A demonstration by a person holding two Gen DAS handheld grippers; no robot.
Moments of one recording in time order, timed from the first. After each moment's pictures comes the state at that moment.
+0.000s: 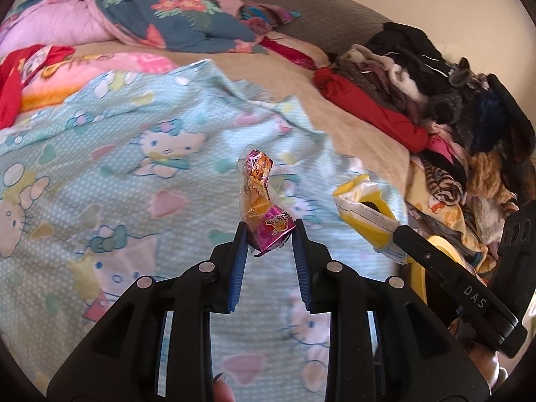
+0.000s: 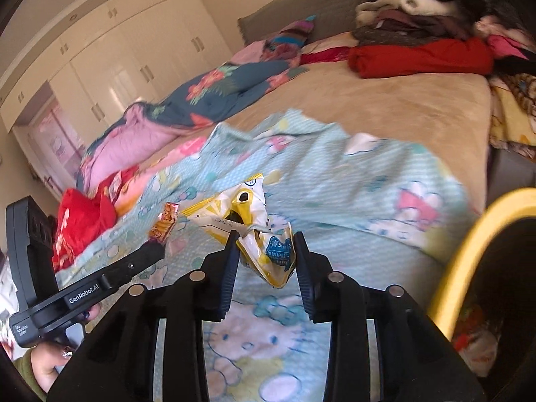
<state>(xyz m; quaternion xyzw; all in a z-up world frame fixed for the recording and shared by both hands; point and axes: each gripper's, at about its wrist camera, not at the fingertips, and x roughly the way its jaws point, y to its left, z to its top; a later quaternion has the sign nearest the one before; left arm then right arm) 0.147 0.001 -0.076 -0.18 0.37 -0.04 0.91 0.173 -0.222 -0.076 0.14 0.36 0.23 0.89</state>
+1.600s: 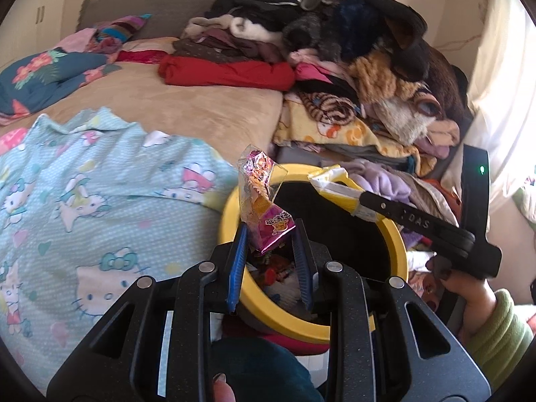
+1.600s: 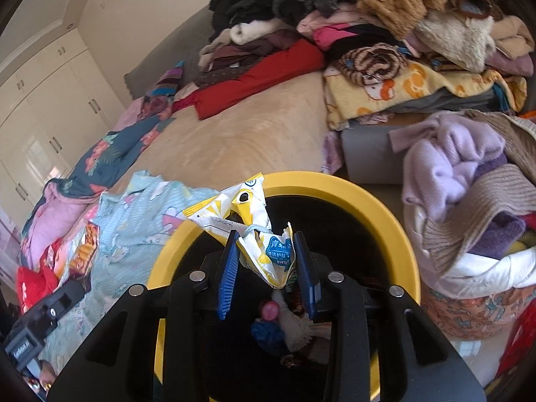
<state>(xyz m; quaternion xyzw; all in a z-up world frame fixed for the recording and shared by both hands) 0.100 -0.216 -0.044 -0.03 0.37 -0.25 0.89 0.088 -0.462 -0.078 0.22 0.35 0.00 0.91</state>
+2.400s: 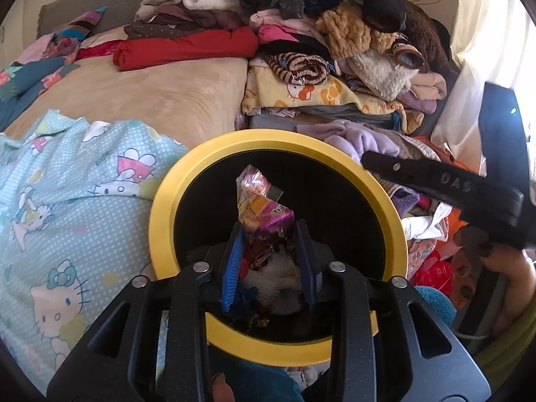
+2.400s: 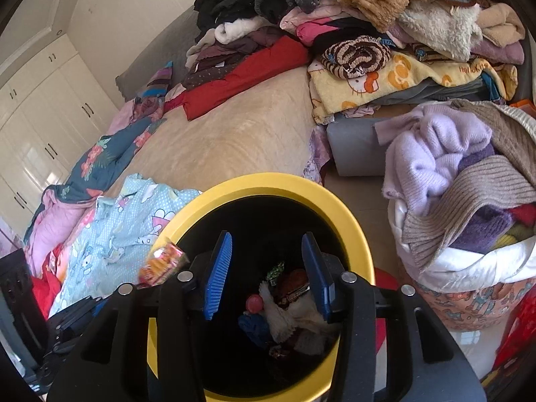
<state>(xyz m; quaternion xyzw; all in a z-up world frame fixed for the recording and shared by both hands) 0.114 -0.283 -0.080 0.04 0.41 -0.30 0.86 0.076 -0.490 -0.066 0.22 0.37 0.00 0.90</state>
